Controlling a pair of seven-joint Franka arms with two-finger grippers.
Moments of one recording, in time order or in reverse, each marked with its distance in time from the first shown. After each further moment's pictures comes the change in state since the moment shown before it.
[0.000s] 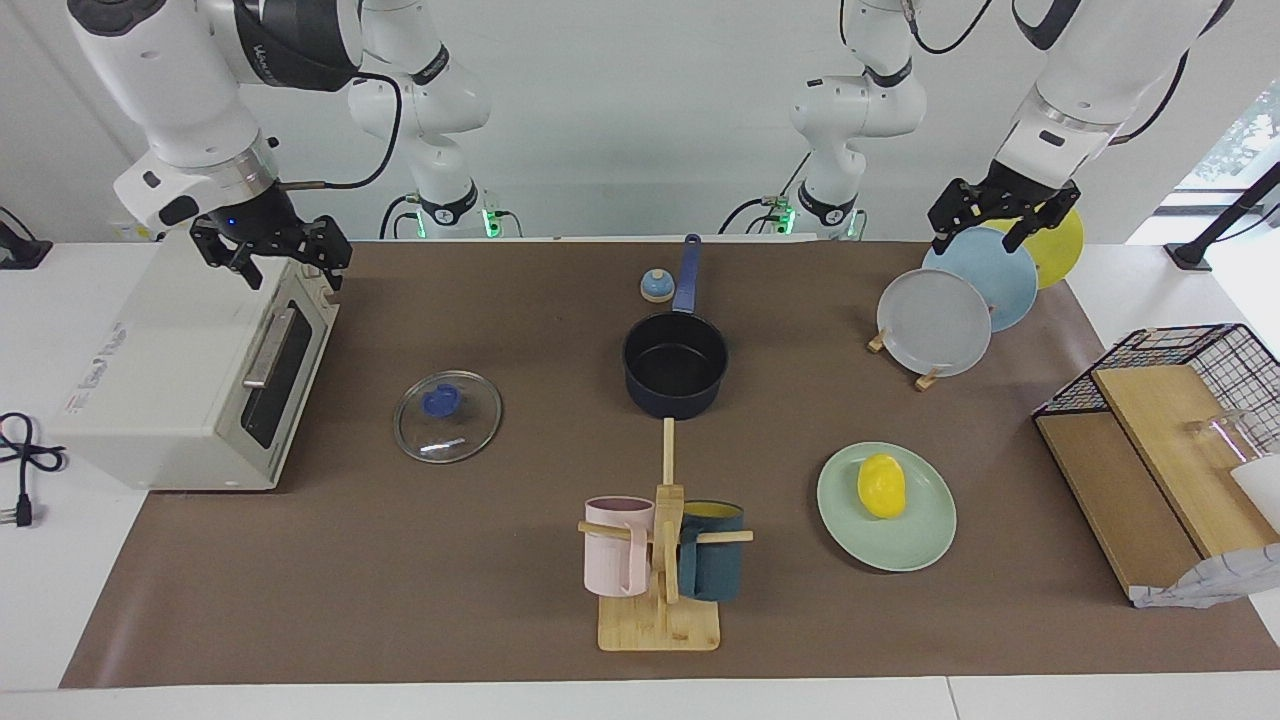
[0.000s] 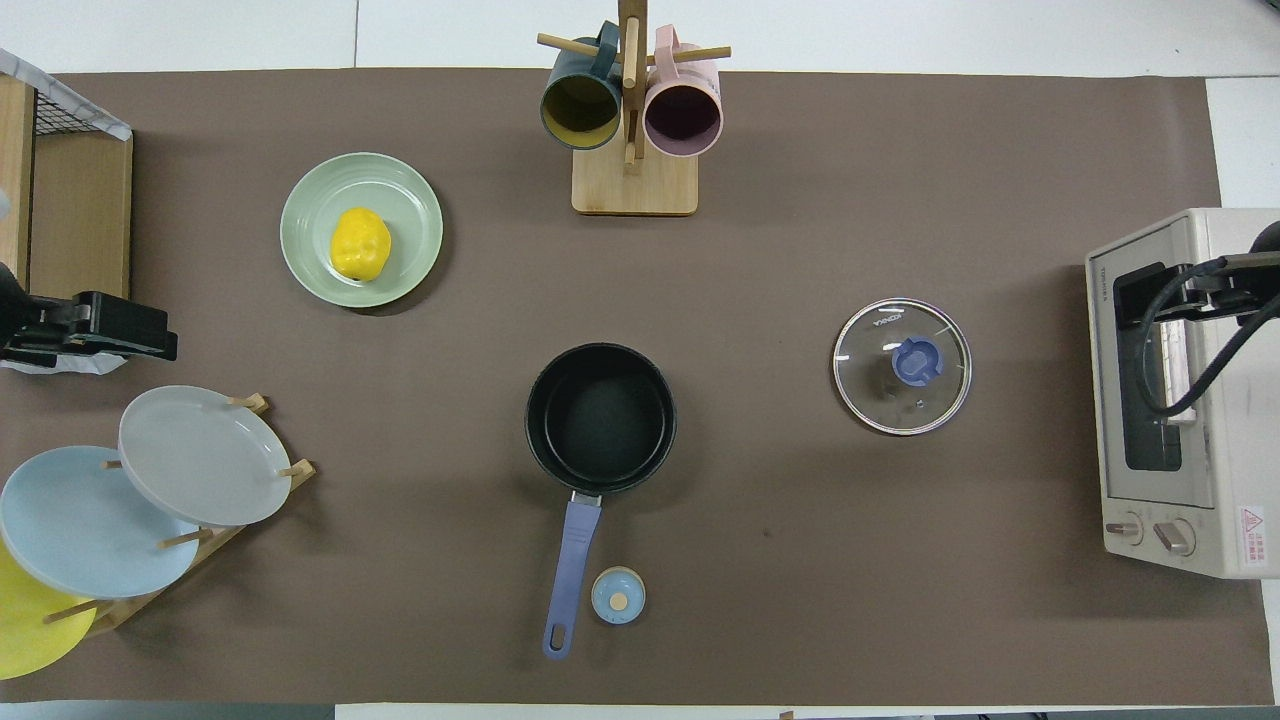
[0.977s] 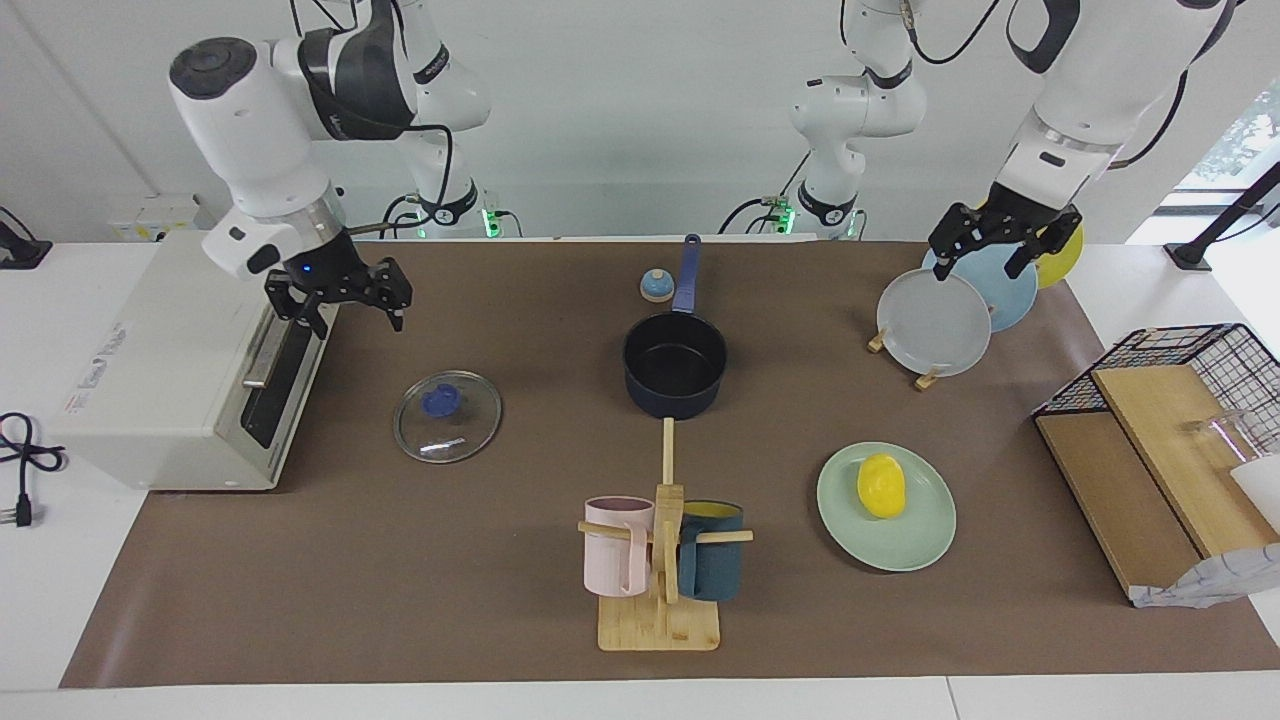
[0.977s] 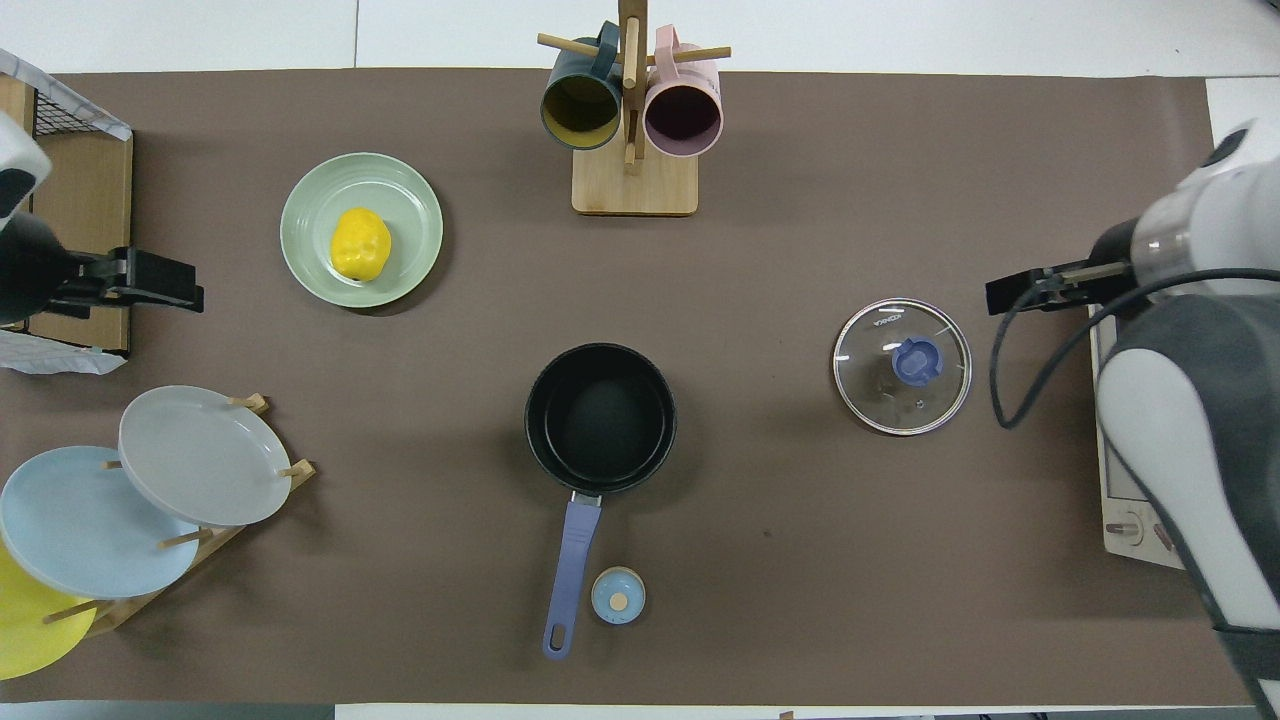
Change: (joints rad) left arm -0.004 0.106 -0.008 0.011 -0.001 0.149 0.000; right arm 0.096 0.028 0.015 -0.214 0.082 0.349 -0.020
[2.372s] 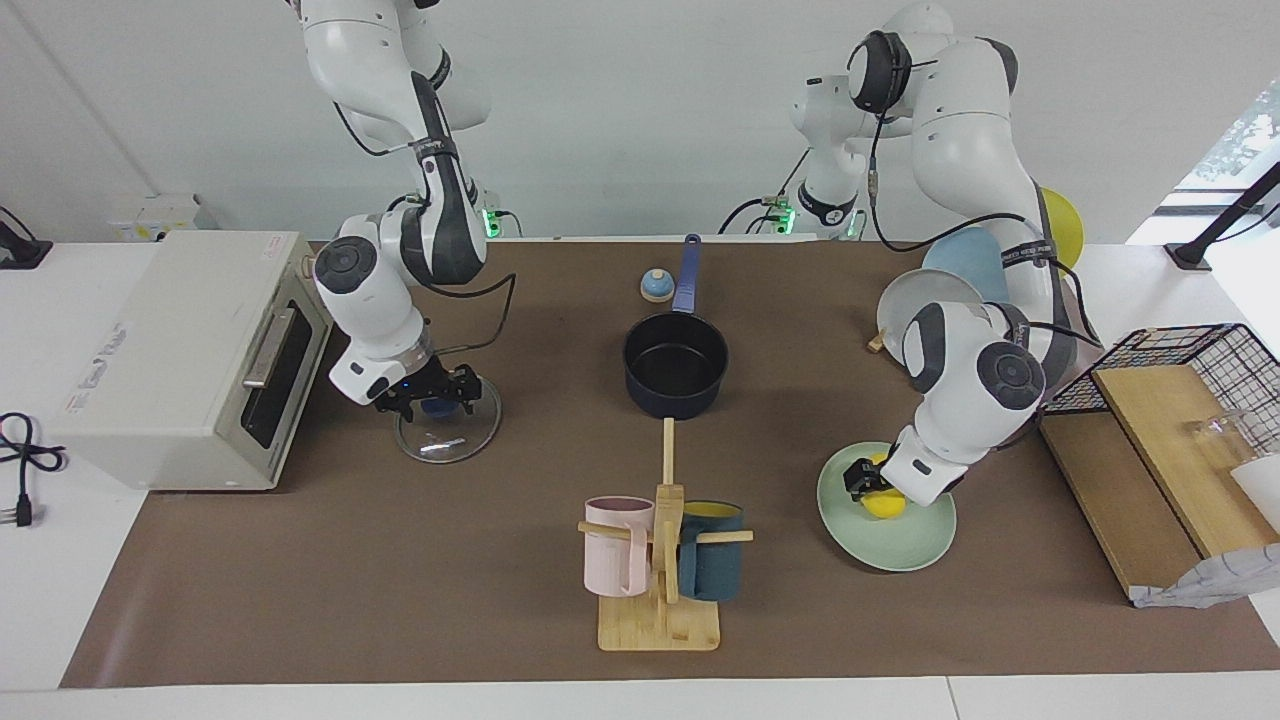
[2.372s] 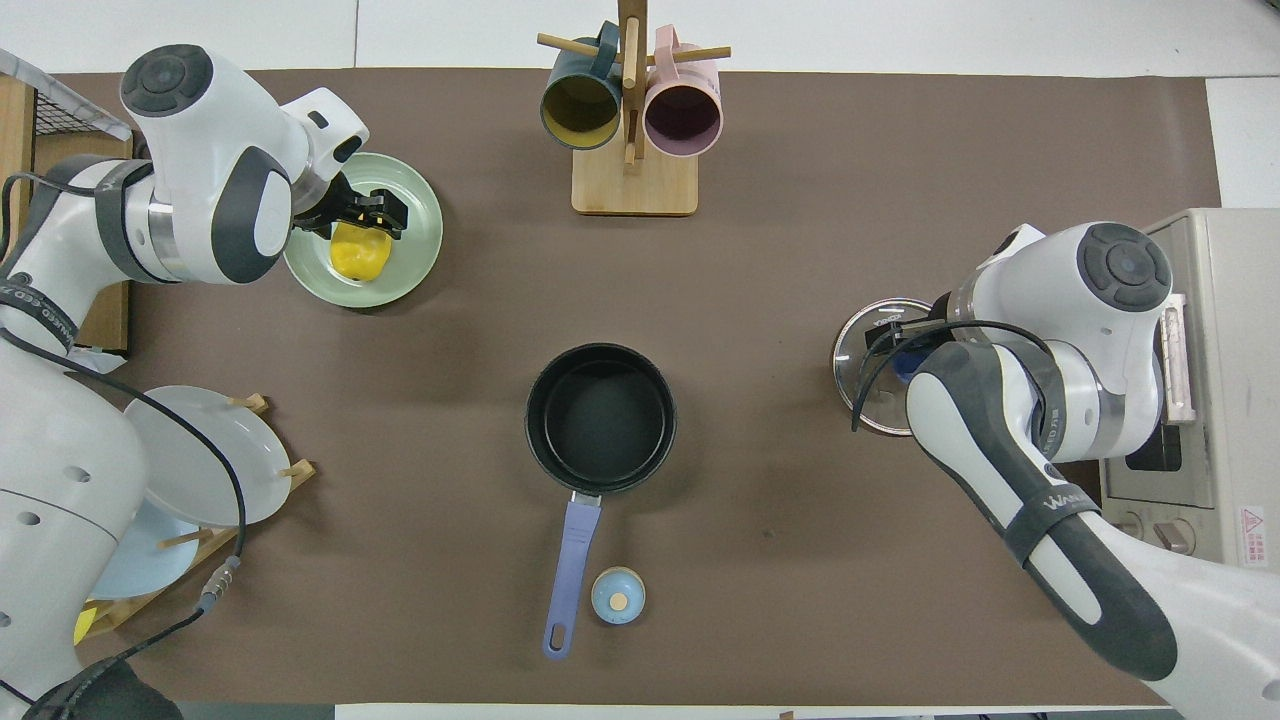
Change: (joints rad) left arm -0.053 0.591 -0.015 0.168 0.008 0.401 0.003; right arm 0.032 0.171 -0.003 -0.271 0.075 0.374 0.009
